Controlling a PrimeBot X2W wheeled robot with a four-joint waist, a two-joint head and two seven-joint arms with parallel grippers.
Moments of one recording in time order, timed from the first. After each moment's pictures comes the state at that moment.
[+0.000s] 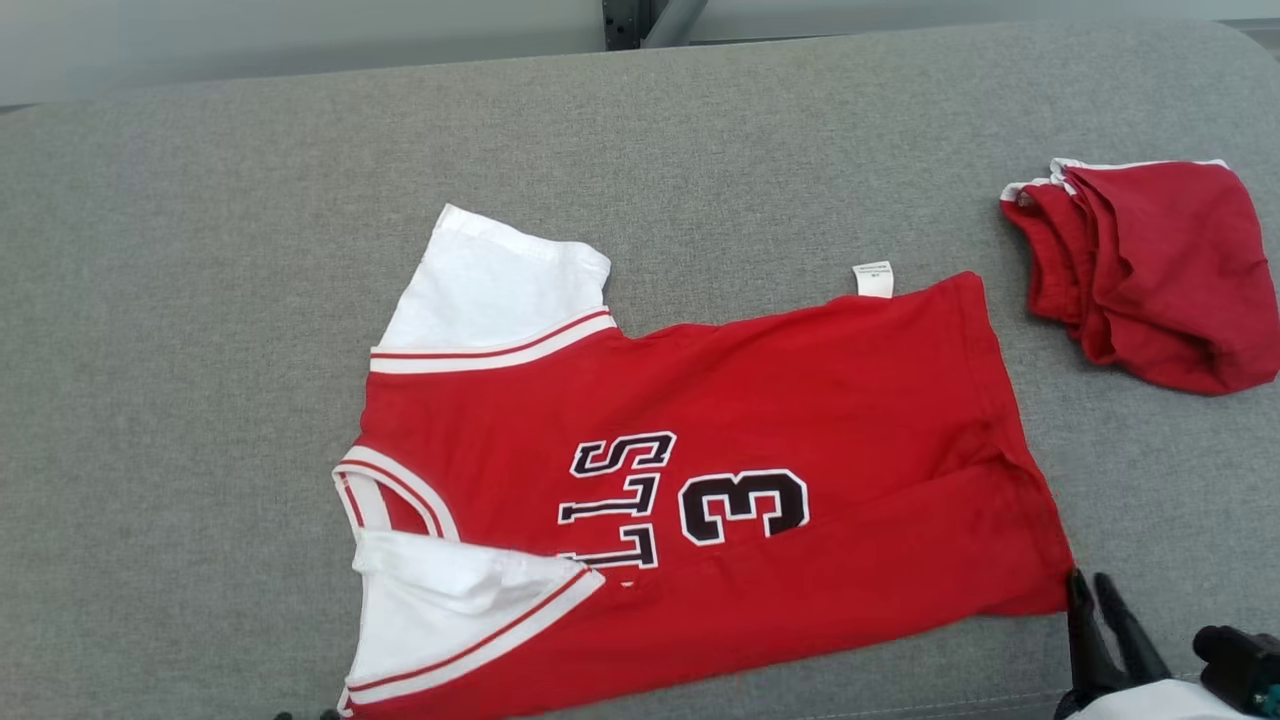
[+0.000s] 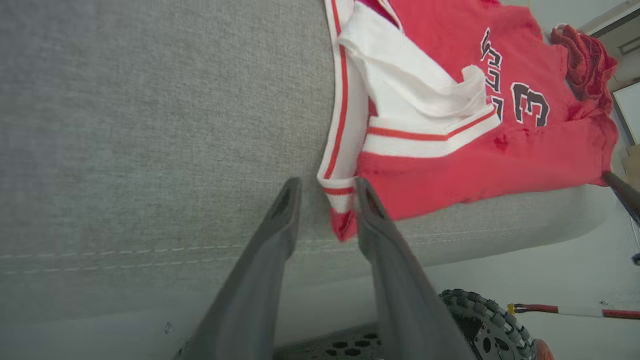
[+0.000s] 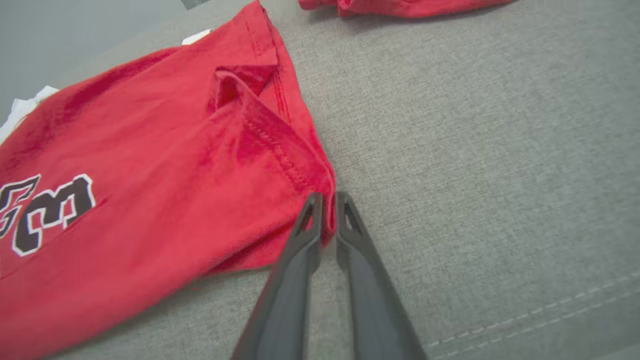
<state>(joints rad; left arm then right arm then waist) 0.20 0.75 -0.58 0.05 -1.17 -0.13 -0.23 0.18 -0.05 -0.09 0.16 0.38 0.13 -0.15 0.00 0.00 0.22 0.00</state>
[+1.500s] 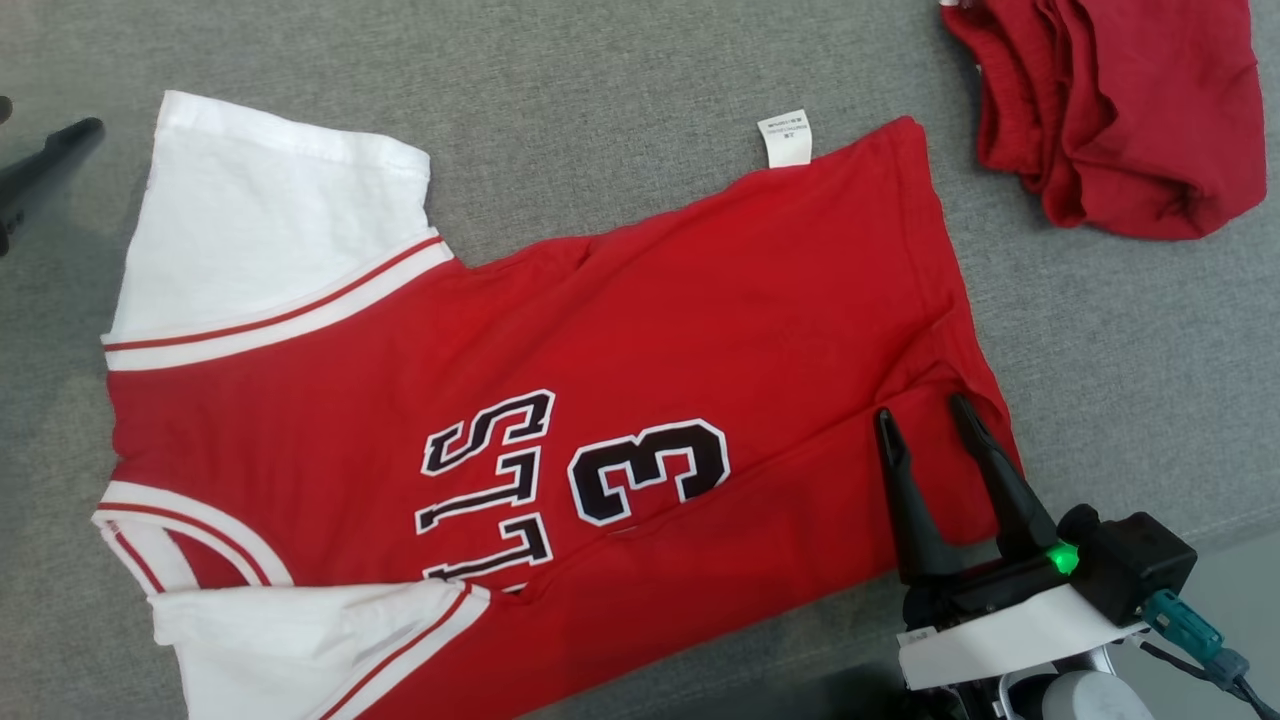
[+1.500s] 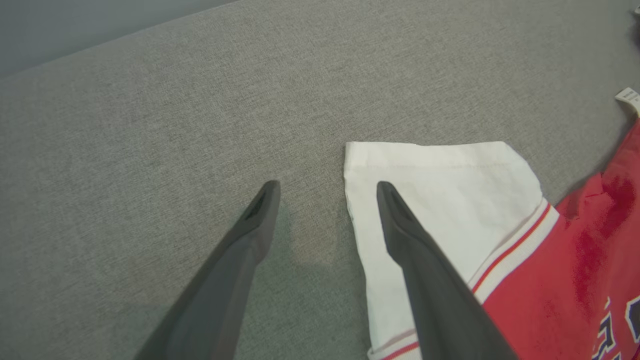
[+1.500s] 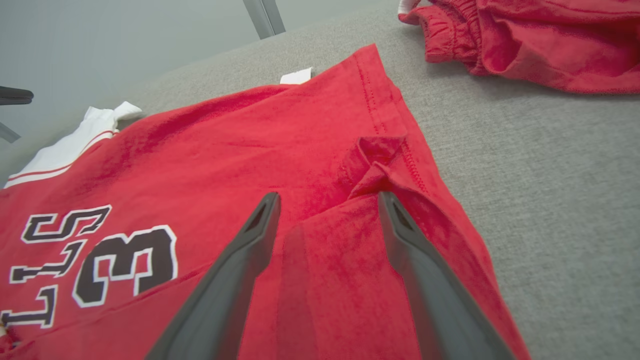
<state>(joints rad) -0.96 0.99 -0.69 0.15 -1.21 -0.13 0.56 0.04 -0.05 0.19 -0.13 0.29 0.13 -0.21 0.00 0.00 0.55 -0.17</state>
